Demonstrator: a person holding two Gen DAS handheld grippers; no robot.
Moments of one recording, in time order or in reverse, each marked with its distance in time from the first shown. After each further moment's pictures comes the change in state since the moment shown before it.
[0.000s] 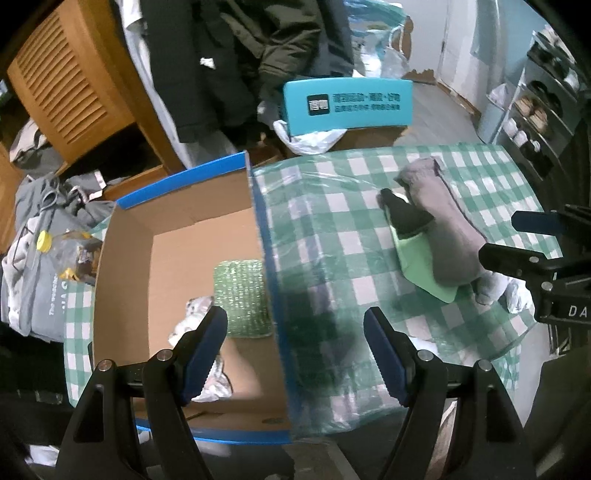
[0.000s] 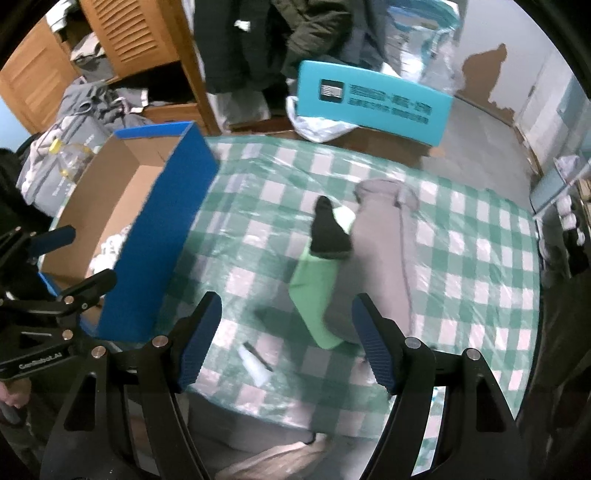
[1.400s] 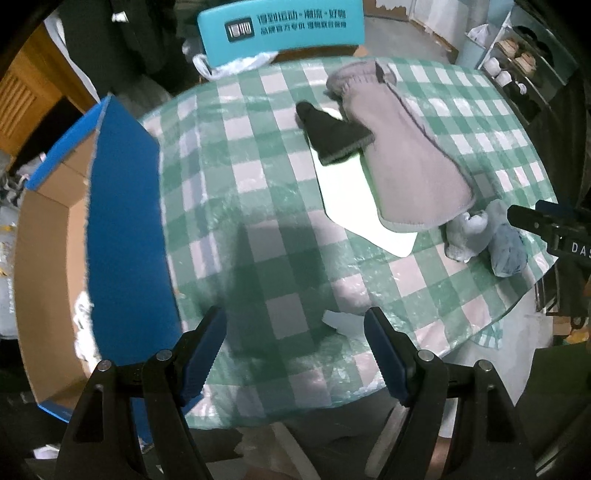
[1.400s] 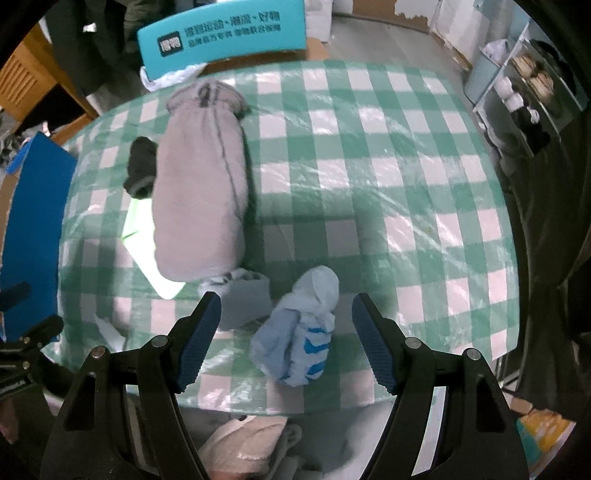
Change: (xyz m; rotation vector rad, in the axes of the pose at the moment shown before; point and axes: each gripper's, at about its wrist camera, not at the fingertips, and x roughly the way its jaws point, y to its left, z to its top) left arm 0.076 -0.097 -0.014 0.072 0.262 -0.092; right arm 0.042 -0.144 -0.080 0.318 0.143 -0.139
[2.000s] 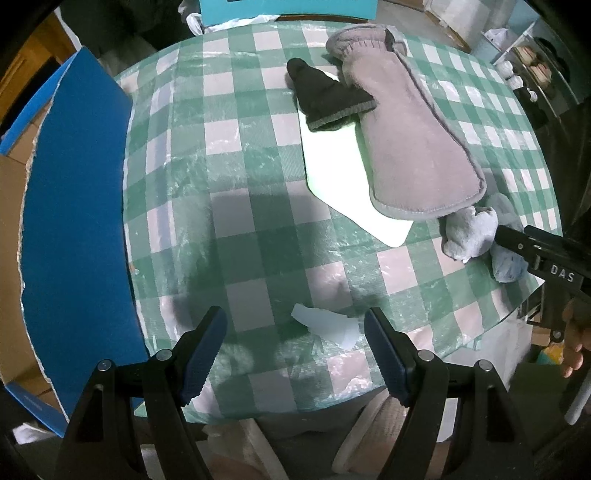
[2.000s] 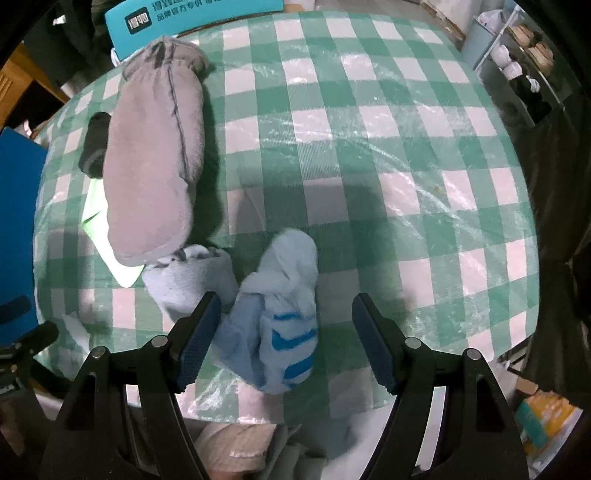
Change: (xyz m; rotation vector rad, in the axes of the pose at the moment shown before) left arm 0.031 -0.009 0.003 -0.079 0.105 -0.072; right arm 0.040 -0.021 -0.010 0.053 0.096 -0.013
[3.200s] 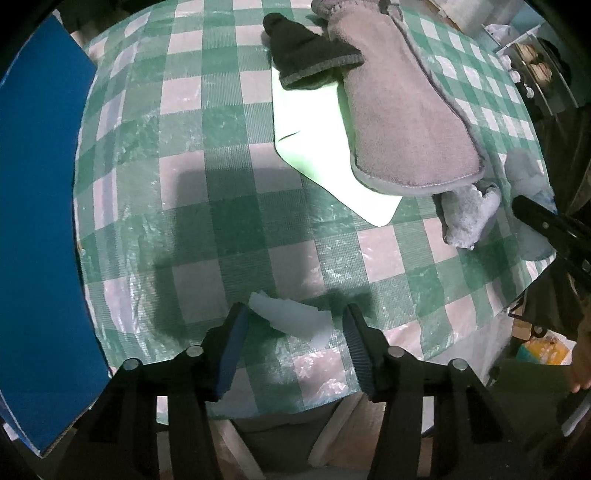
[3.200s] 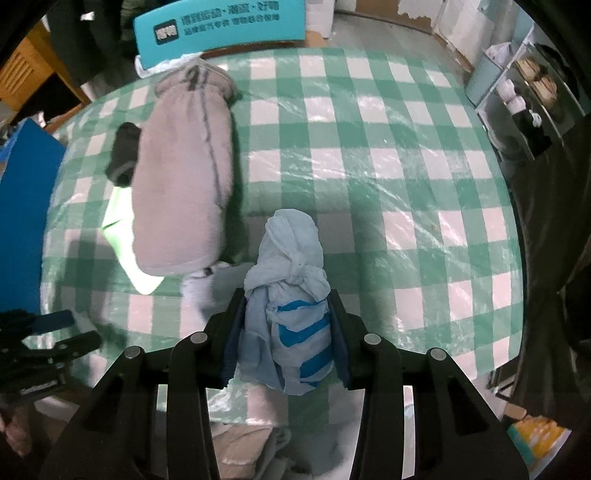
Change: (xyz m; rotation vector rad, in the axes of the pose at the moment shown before) left arm 0.052 -0.015 -0.001 -0.027 0.094 -0.092; right arm -0.029 0.026 0.004 -0.086 -0.099 -0.008
